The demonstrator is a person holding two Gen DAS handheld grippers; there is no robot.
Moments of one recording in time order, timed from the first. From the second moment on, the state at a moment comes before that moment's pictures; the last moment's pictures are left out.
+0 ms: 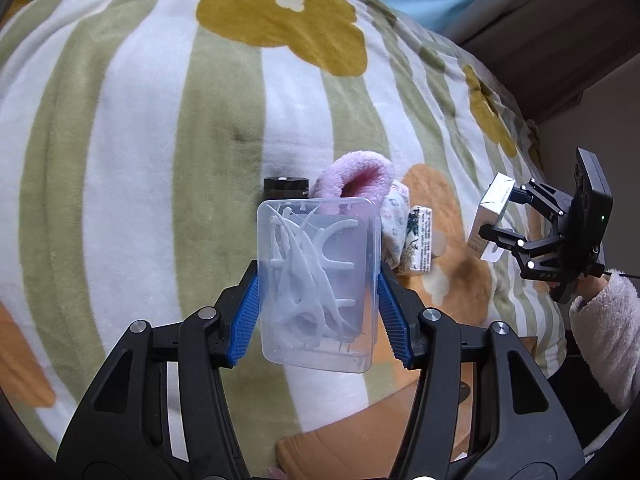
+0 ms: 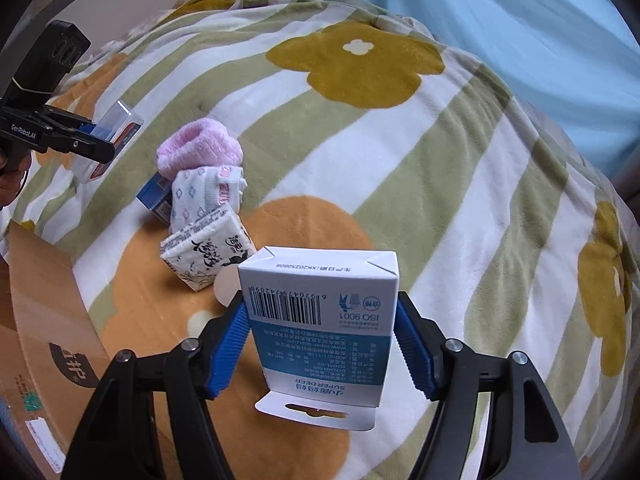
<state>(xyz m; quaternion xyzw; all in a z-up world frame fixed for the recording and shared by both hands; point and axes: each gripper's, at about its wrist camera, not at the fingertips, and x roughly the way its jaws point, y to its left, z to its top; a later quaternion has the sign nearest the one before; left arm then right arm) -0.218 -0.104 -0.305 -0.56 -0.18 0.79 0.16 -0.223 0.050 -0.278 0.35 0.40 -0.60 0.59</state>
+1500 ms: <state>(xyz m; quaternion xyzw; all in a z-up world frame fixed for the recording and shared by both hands) -0.015 0.014 -0.226 -0.60 0.00 0.78 0.16 -0.059 0.211 -0.186 0.50 0.31 -0.63 0.51</state>
